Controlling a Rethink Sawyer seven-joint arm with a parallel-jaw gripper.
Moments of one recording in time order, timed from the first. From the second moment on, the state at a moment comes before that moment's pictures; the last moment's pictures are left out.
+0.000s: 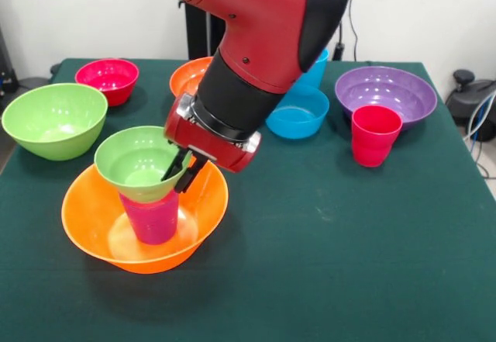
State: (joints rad) arm -0.08 -0.30 -0.20 1.02 -0.43 0.80 2.05
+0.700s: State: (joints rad) arm -0.09 -0.30 -0.22 1.03 -0.44 0.74 2.05
